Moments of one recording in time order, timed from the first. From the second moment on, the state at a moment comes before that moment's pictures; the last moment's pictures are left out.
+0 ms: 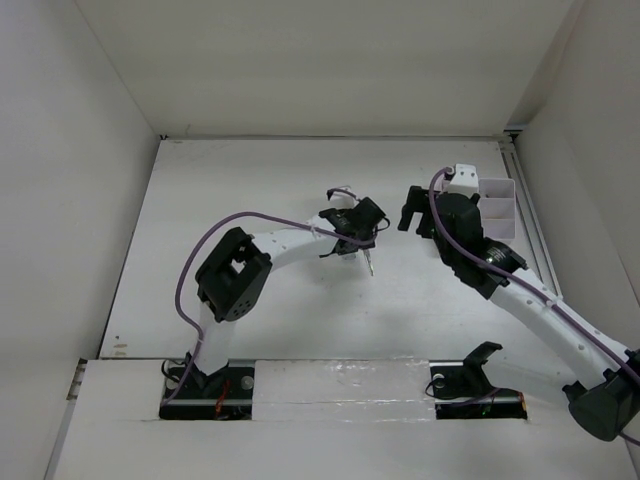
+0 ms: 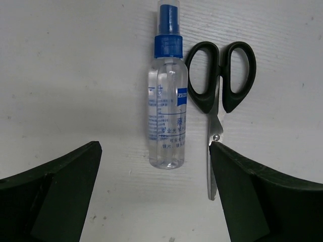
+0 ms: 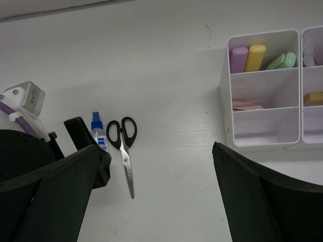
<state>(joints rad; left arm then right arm) -0.90 1.99 1.49 -0.62 -0.49 -0.97 0.61 1.02 0.96 -0.35 0.56 0.40</state>
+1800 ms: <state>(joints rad) -0.98 1.16 0.77 0.12 -0.10 -0.36 0.61 1.23 0.74 0.37 -0.29 0.60</state>
